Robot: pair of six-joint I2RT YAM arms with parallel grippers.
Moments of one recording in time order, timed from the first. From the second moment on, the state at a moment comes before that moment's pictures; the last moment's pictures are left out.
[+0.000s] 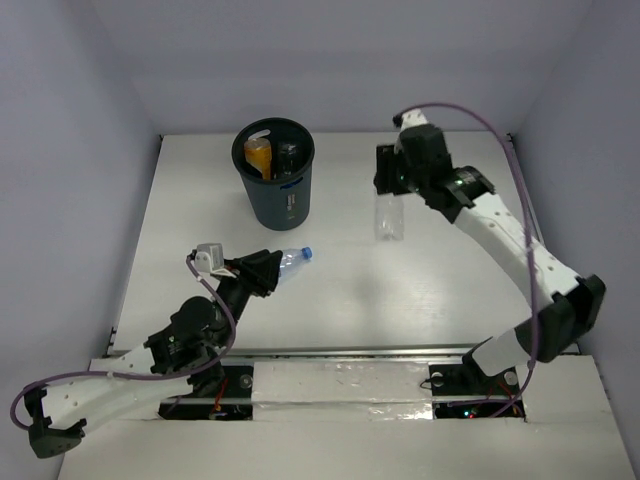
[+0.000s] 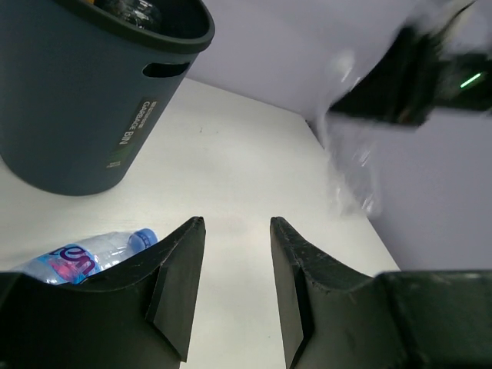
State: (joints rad) left arm -1.11 0.34 0.36 0.12 -0.73 -0.48; right arm 0.54 1.54 1.48 -0.71 0.25 0.24
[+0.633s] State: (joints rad) left arm -1.02 0.42 0.36 0.14 -0.71 -0.49; right arm 0.69 2.06 2.23 0.01 0.01 0.40
